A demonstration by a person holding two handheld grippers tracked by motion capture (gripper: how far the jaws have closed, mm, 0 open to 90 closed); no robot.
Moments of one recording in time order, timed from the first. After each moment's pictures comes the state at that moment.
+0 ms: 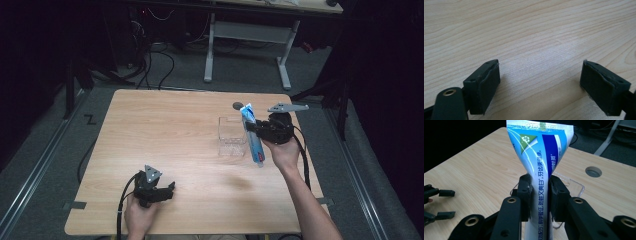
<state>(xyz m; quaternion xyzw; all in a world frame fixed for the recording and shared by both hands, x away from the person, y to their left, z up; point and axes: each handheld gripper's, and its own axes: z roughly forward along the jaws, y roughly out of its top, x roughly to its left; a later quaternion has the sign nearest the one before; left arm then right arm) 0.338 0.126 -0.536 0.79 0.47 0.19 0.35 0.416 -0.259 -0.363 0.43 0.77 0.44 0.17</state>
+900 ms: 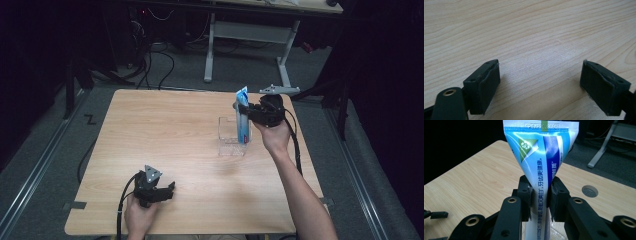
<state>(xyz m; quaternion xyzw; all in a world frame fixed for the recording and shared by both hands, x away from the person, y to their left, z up) 0.338 0.126 -0.536 0.79 0.47 0.19 0.35 0.450 -0.237 -0.338 0.43 0.76 0.45 0.19</state>
